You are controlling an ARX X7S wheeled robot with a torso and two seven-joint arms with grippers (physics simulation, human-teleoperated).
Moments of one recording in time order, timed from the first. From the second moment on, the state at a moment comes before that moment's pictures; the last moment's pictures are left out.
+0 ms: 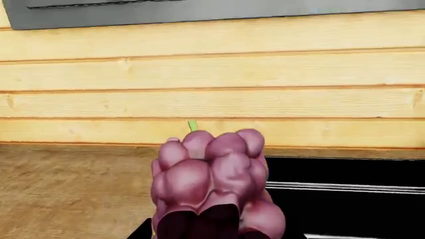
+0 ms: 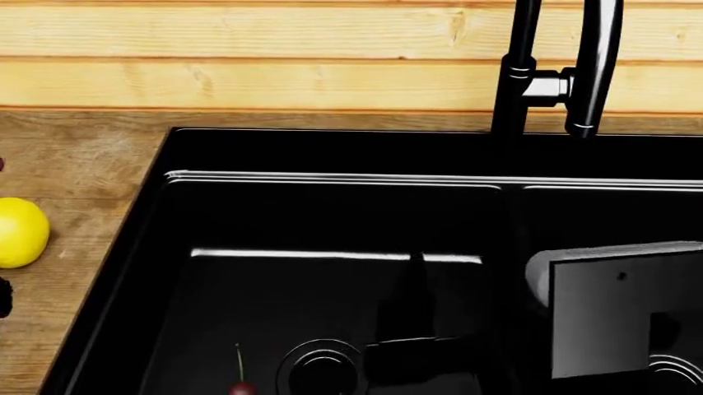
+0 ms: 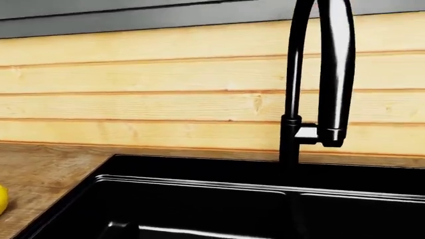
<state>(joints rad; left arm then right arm) -0.64 -0.49 -0.34 0.76 -1.34 -1.47 -0.88 0.47 0.53 0.03 -0.80 1.19 1.02 0.67</state>
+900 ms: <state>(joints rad) -0.95 -0.09 0.50 -0.06 -0.89 -0.99 -0.29 0.22 0.78 0.43 -0.97 1.53 0.95 0.80</state>
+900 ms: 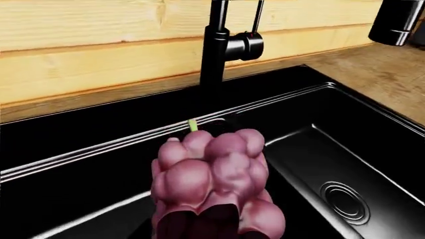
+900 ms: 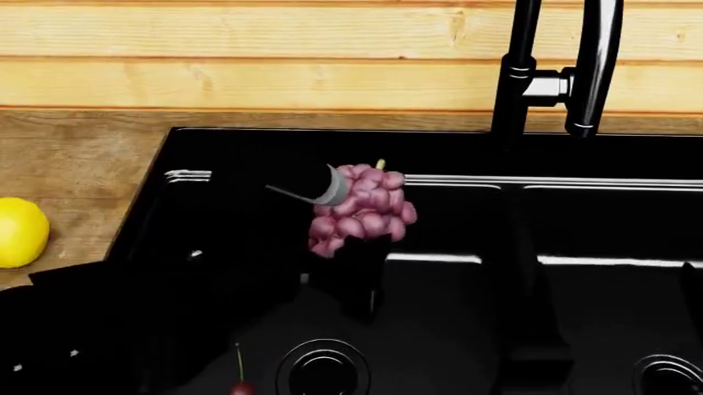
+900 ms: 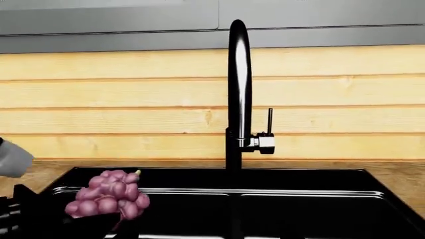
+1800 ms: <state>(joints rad) -1.12 -0.19 1.11 -0.27 -1.29 -0.50 -0.41 0.20 0.76 0.41 -0.95 1.46 0.95 0.75</state>
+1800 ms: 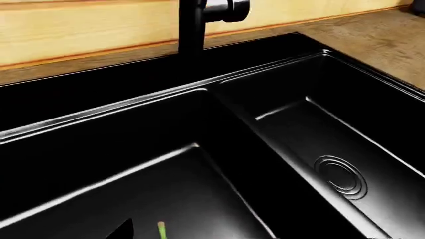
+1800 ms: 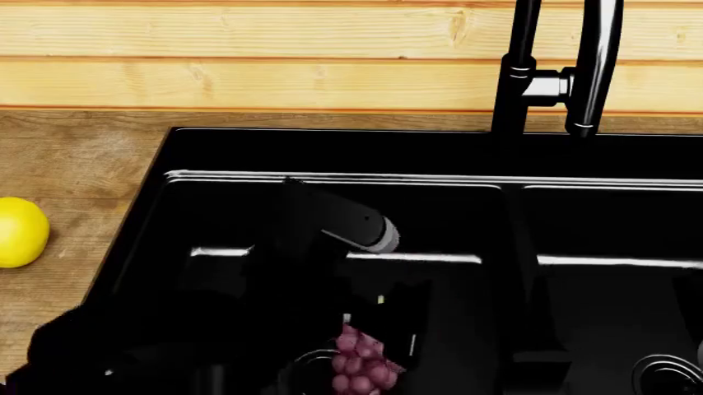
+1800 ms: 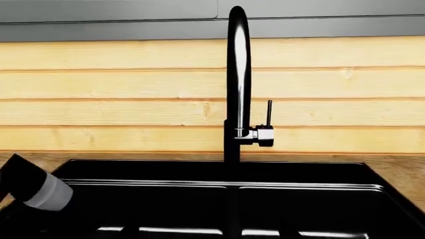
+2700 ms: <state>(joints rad) -0.60 -1.11 0.84 0.74 -1.18 -0.08 -0.97 0.22 0.67 0.25 -0.98 1.16 0.91 0.68</state>
